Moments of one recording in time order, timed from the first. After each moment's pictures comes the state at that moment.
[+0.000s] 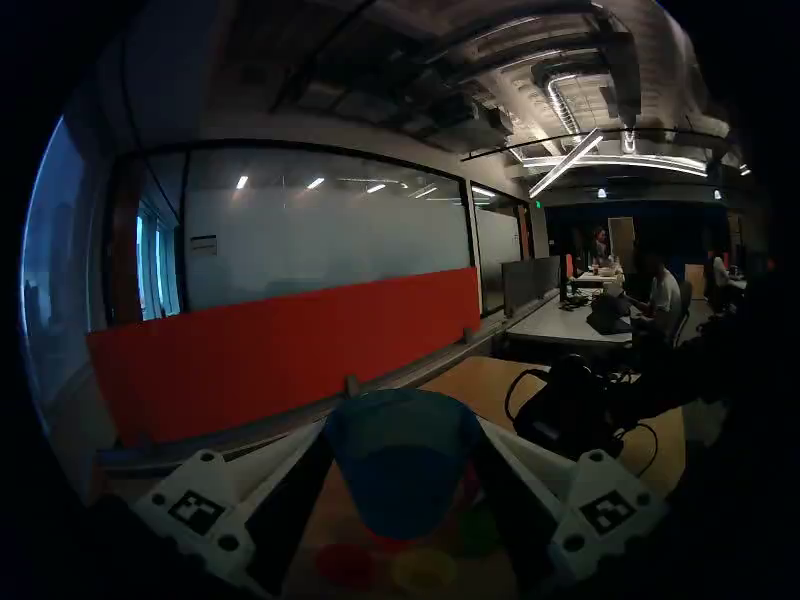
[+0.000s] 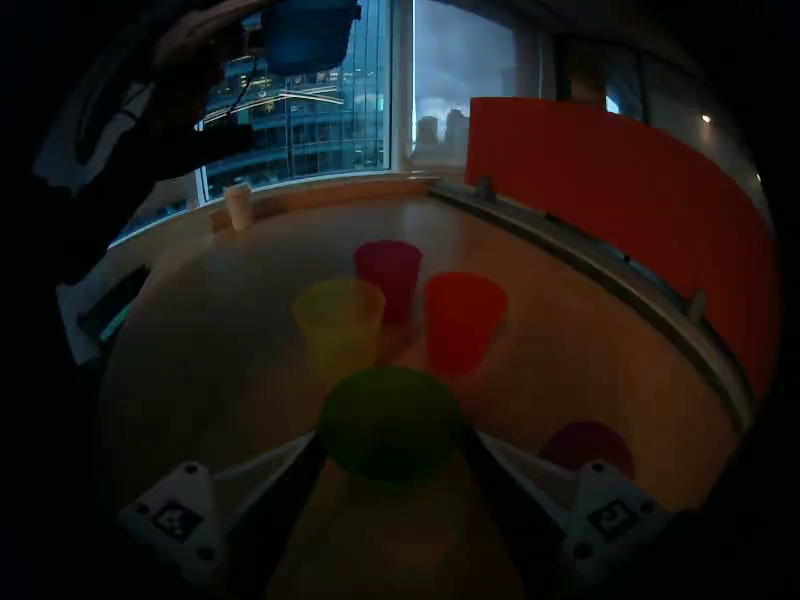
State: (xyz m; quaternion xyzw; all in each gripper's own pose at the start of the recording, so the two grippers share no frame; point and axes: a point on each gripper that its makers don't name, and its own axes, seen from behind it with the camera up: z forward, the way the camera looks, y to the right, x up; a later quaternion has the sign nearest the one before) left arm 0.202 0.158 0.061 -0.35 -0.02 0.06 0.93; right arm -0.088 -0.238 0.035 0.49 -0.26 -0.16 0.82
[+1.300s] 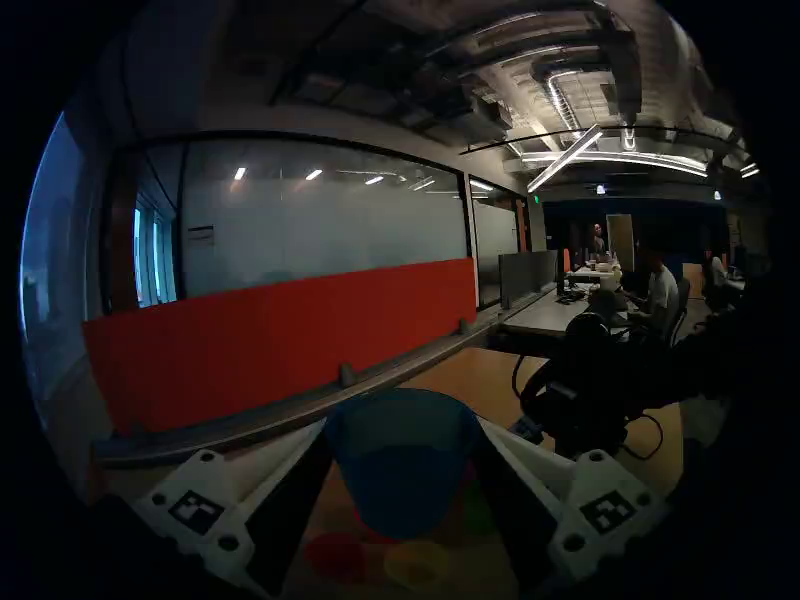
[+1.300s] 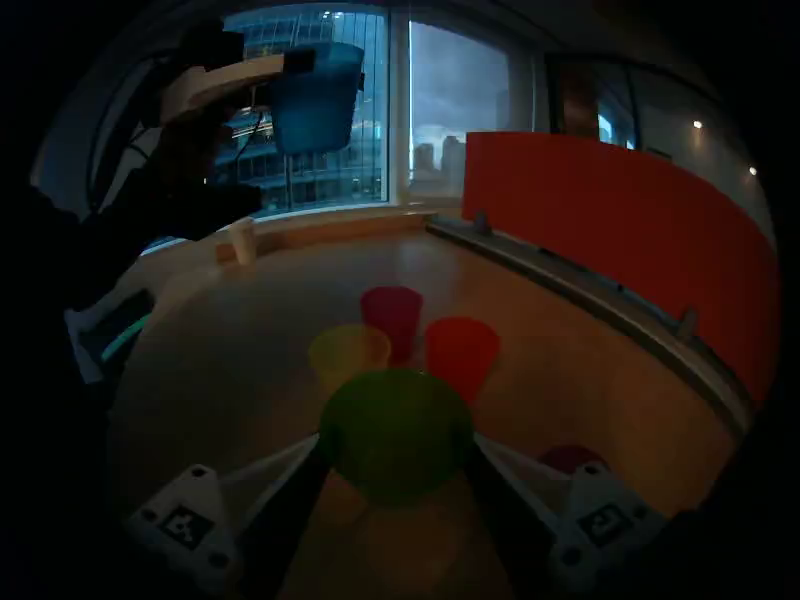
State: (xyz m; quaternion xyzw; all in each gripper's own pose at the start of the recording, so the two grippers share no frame) left arm 0.184 0.161 0.059 -0.36 -0.03 0.06 0.93; right arm -0.043 -0.244 0.030 0.50 -0.21 -0.13 0.83
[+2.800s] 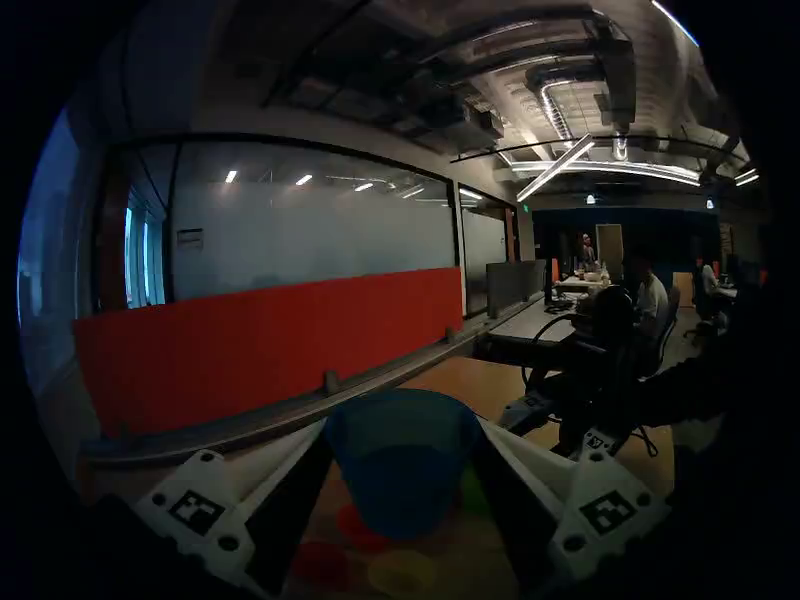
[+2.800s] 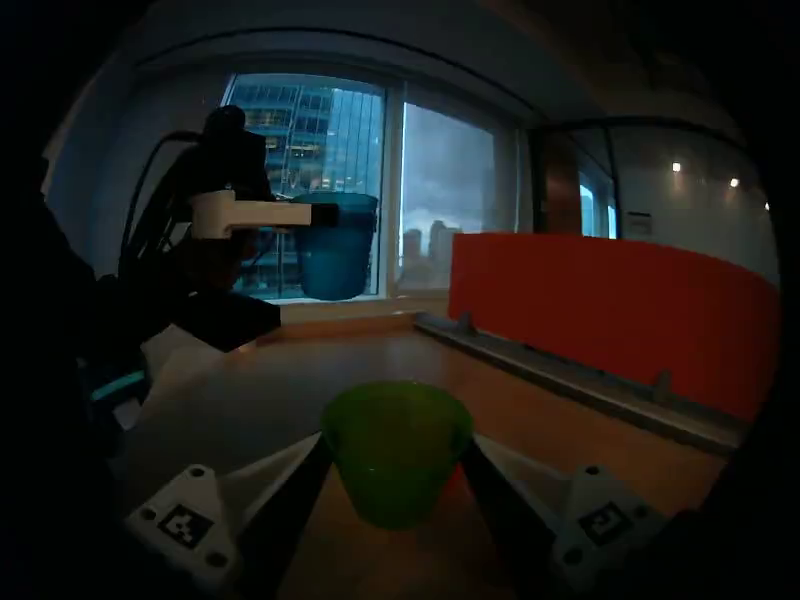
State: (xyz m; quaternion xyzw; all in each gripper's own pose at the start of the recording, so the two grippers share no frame) left arm 0.189 0.181 0.054 -0.38 -0.02 0.05 0.92; right arm 0.048 -0.252 0.026 0.49 -0.07 -0.06 0.86
